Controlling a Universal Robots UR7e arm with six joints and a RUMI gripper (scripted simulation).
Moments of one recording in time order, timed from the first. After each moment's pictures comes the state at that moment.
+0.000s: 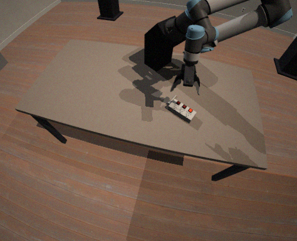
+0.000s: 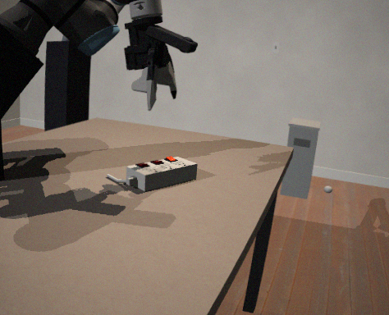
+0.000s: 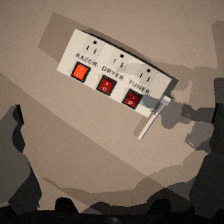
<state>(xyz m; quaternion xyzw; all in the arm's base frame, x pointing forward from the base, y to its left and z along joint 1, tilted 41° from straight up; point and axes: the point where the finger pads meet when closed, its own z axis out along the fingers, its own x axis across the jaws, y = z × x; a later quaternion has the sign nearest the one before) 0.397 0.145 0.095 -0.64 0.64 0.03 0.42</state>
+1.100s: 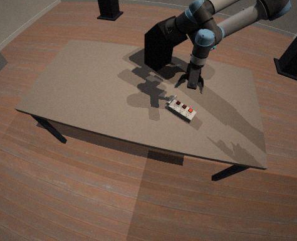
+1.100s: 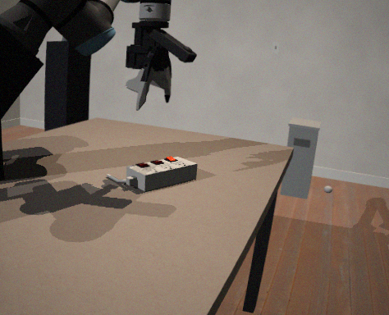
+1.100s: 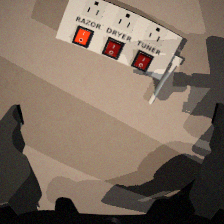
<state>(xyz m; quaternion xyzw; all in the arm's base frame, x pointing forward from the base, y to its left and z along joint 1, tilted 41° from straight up) 0.368 0.171 0.085 -0.66 0.67 0.08 0.34</state>
